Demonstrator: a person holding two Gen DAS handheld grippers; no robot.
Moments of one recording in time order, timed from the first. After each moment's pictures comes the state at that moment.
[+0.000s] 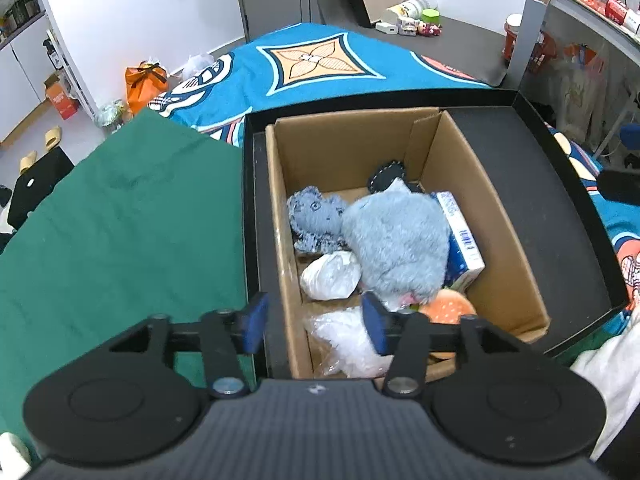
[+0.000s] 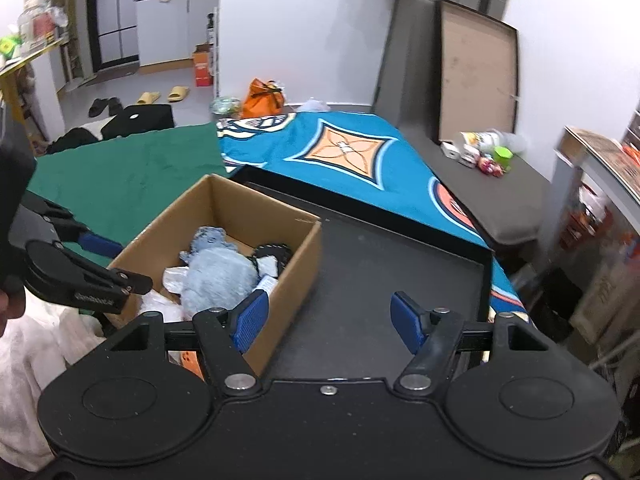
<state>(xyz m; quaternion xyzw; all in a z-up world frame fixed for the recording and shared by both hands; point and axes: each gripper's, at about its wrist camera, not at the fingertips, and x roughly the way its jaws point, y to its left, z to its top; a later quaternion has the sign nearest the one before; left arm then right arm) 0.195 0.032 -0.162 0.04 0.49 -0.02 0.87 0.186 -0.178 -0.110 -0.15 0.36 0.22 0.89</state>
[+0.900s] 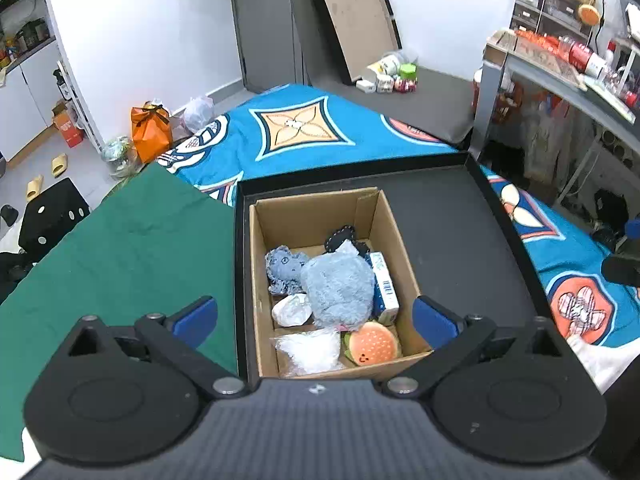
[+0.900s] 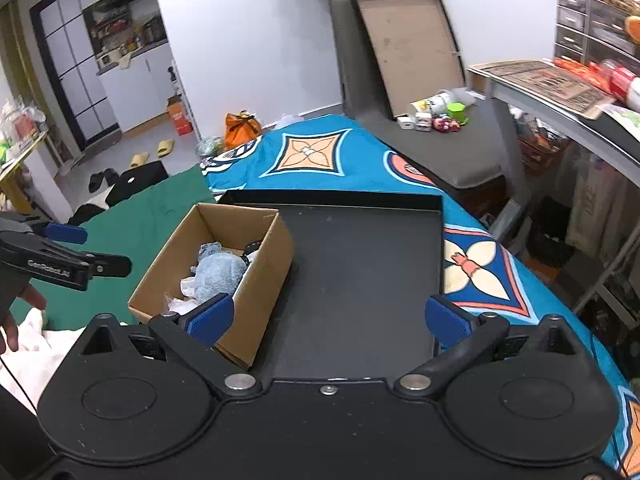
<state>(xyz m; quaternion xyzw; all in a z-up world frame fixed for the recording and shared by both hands) 0.158 -0.003 -0.066 0.03 0.44 -0.02 0.90 0.151 -0.280 -0.073 -0.01 0.39 0.20 0.90</state>
